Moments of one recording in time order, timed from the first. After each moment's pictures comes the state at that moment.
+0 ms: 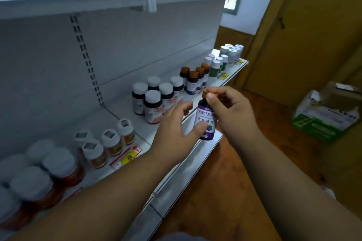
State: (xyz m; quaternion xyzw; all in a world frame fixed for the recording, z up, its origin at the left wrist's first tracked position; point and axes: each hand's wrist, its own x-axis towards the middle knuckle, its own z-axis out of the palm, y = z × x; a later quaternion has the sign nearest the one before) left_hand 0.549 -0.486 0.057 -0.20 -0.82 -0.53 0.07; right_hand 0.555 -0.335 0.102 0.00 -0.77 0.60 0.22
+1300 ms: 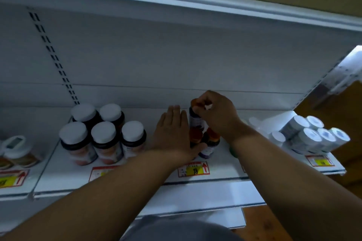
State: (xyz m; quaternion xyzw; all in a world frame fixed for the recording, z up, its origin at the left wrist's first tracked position) left_hand 0.217 -0.292 0.008 0.16 -0.98 -0.09 0.06; right_hand 0.085 -0.194 0.051 0.37 -0.85 0.38 -0.02
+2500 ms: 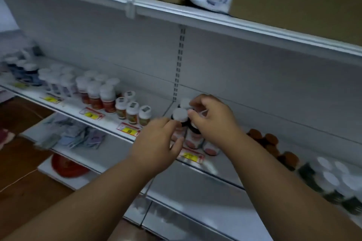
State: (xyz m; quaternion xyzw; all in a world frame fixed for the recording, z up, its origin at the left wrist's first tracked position) left_hand 0.455 -0.343 0.054 0.32 -0.90 -0.10 0.29; right_hand 0.285 -0.294 0.103 0.60 -0.71 0.37 -0.04
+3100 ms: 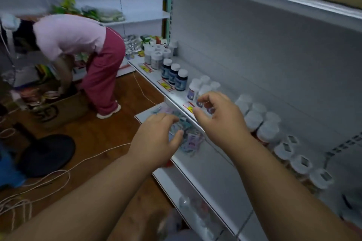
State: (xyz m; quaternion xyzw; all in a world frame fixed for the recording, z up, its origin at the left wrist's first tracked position) left_hand 0.830 -0.558 0.041 0.56 -0.77 -0.08 0.30; right_hand 0.652 -0.579 0.088 0.73 -0.57 0.36 -0.10
